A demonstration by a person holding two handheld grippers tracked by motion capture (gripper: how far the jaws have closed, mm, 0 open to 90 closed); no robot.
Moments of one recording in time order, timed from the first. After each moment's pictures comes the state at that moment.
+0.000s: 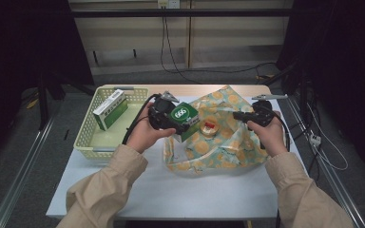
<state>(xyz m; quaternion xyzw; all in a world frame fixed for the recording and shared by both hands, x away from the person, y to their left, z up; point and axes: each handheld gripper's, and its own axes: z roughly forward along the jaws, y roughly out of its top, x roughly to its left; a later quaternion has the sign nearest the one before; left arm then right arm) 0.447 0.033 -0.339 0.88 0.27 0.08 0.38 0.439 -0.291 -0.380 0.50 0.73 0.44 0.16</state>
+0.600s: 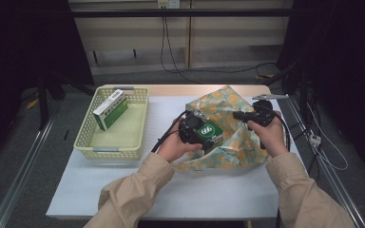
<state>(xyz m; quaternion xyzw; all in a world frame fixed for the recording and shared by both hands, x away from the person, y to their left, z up) 0.440 -0.040 -0.398 0.90 0.23 0.04 0.35 0.437 -0.292 -0.378 0.50 0.73 0.45 0.15</state>
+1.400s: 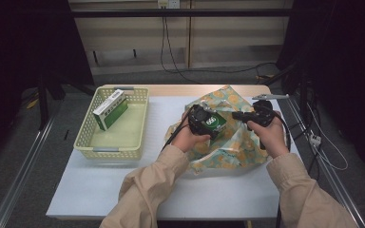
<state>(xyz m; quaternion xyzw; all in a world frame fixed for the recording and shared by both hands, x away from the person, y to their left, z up) 0.483 -0.068 -0.418 0.89 0.26 0.11 0.36 0.435 -0.290 -0.376 0.49 0.73 0.46 0.15</state>
